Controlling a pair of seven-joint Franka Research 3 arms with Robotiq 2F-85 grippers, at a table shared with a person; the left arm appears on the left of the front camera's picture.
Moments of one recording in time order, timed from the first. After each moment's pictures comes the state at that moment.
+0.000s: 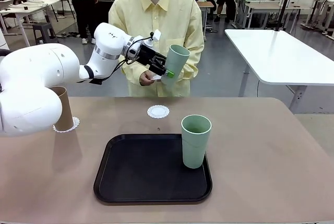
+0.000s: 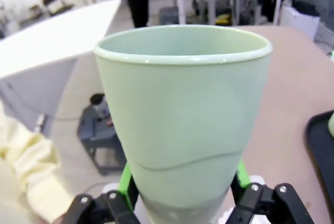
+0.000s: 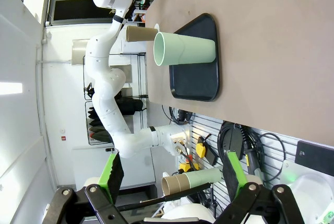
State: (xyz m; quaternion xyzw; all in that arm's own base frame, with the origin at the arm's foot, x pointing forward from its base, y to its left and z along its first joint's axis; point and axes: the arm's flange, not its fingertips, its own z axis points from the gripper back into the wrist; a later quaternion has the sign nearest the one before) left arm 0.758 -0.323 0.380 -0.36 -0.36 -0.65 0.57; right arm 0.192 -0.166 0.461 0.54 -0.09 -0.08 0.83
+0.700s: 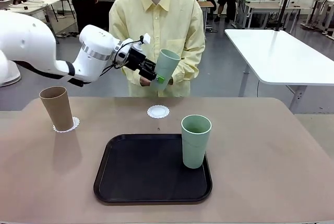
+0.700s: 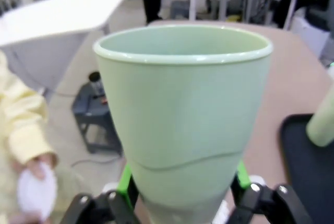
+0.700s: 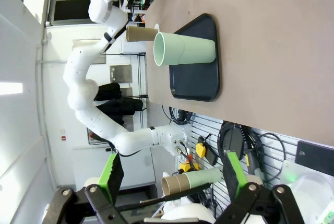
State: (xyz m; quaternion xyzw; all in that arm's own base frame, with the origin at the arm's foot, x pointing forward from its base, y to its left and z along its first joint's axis) left arm 0.688 -0.274 0.371 -0.36 -0.35 -0.60 0.62; right arm 0.192 -0.166 0.461 0.54 -0.09 -0.08 0.83
